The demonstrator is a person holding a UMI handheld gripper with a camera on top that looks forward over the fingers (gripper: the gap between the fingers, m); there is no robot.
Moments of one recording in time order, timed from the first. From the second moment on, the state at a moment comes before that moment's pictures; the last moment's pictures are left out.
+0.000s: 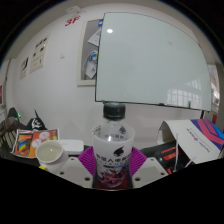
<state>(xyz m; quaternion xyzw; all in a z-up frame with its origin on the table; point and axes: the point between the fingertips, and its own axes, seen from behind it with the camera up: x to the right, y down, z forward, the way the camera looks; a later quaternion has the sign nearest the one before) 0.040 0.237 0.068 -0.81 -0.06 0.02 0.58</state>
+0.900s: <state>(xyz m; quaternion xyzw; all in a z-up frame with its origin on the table) 0.002 -0.024 0.156 -0.85 -0.02 -0.05 0.53</state>
